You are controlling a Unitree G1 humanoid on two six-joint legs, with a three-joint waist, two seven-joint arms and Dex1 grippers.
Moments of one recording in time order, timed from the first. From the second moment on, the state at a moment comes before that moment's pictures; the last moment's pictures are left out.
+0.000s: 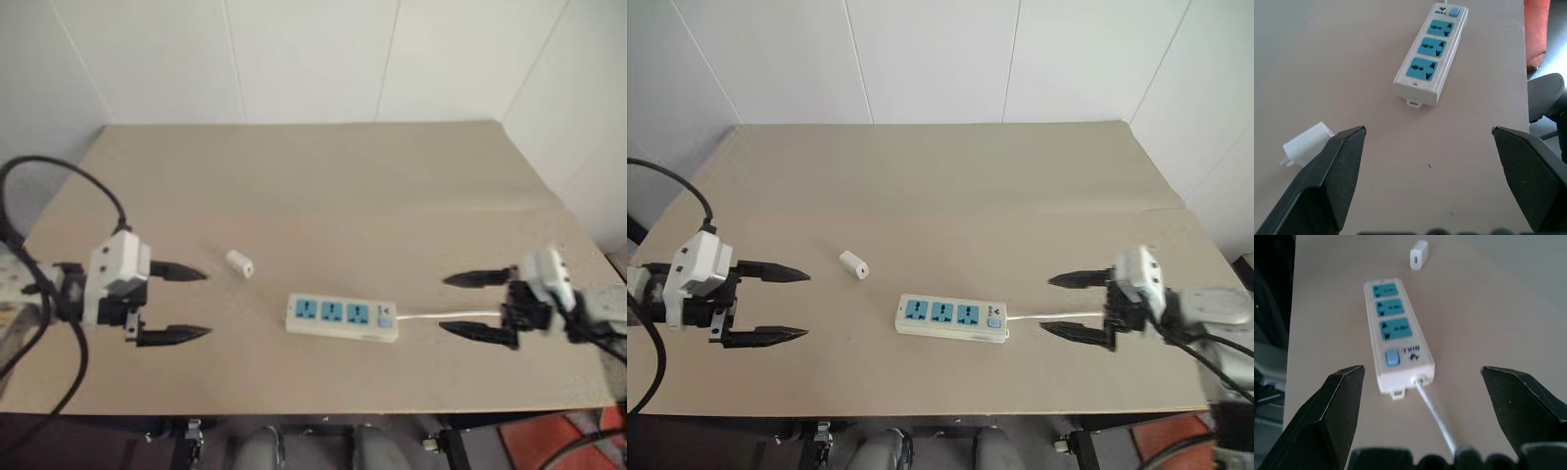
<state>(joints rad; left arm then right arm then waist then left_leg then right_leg) -0.16 1.11 0.27 -0.33 -0.58 0.47 -1.36 -0.25 -0.81 -0.19 0.03 0.48 0.18 1.45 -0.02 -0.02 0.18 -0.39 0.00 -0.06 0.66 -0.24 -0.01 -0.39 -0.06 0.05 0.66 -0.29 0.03</state>
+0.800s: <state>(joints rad) -0.30 1.05 0.10 -0.29 -0.54 0.44 -1.39 -0.41 -0.57 0.03 0.44 0.37 -0.17 1.53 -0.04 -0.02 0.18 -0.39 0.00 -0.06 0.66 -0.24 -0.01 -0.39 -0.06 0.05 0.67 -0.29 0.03</state>
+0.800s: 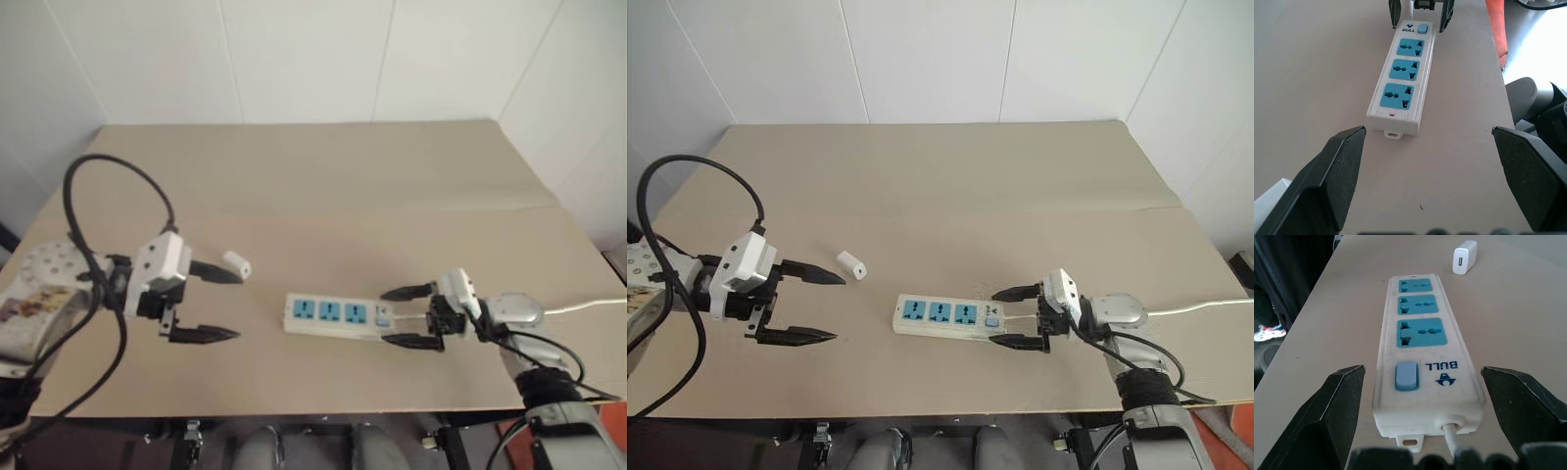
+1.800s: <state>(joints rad) -0.29 1.04 0.10 -0.29 -0.53 0.43 -1.38 -0.45 -0.50 0.04 0.62 0.30 -0.38 1.52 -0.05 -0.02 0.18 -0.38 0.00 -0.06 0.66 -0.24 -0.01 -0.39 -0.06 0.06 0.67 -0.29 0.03</state>
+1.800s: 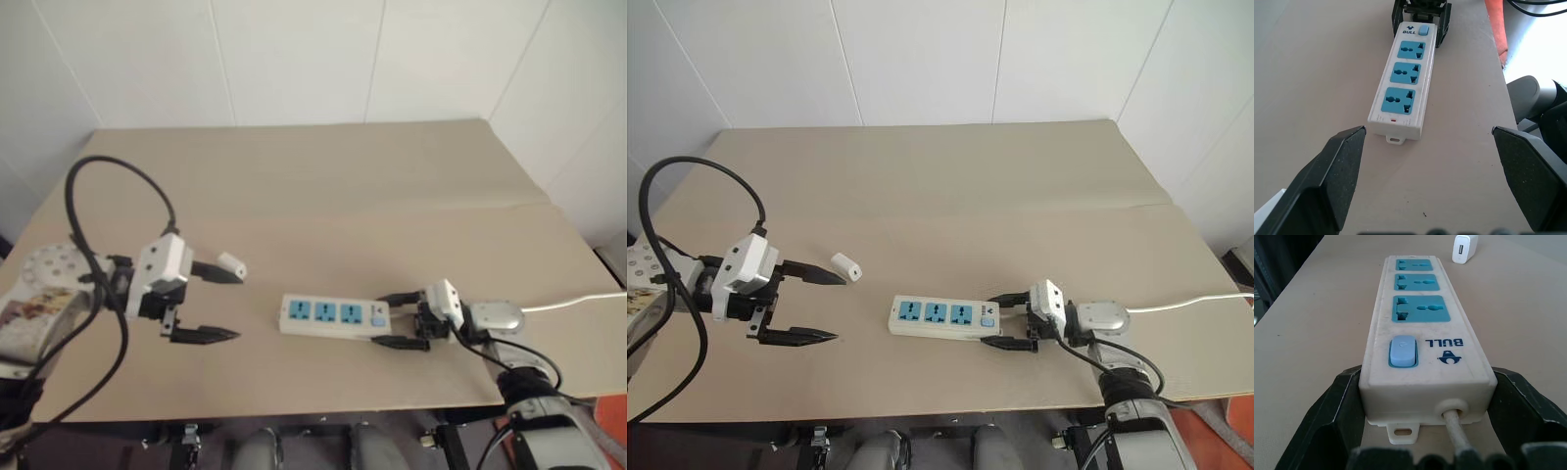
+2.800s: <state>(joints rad) -1.40 0.78 -0.87 0.97 0.07 -0.44 -1.61 -0.55 -0.46 0.17 0.63 0.28 -0.34 1.55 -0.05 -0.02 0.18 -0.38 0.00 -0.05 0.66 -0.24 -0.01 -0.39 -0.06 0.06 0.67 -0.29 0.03</state>
